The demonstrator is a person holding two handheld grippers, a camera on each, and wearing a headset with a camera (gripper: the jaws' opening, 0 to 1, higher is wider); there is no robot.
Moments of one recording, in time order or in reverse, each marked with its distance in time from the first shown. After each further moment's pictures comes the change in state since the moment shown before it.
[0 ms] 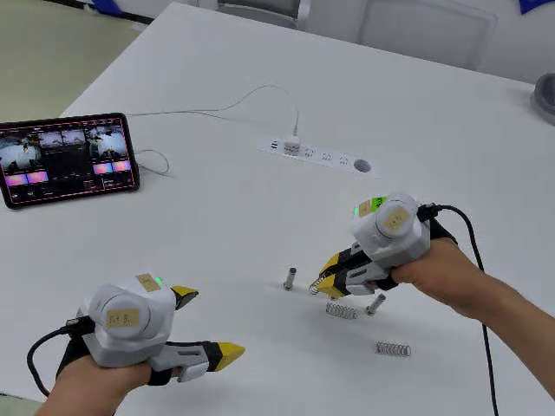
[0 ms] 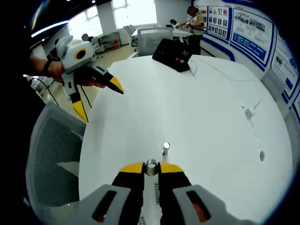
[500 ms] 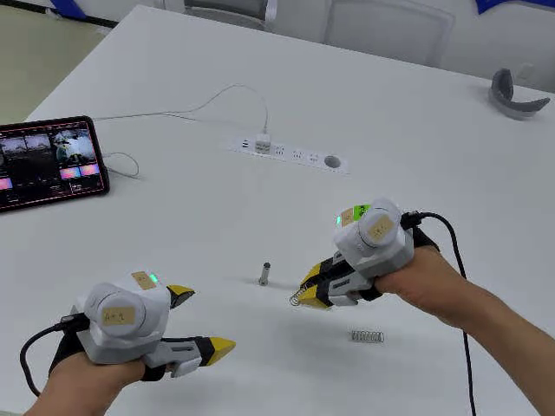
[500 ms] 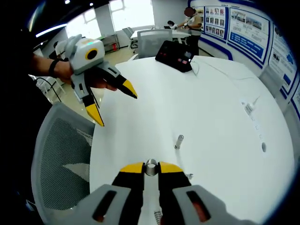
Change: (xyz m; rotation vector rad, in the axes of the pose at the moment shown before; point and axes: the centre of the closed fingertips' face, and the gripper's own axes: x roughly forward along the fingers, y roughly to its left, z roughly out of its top) left arm 0.013 -0.015 0.012 0.063 -0.002 -0.035; right arm -0.014 0.031 -0.009 0.034 -0.014 -0.002
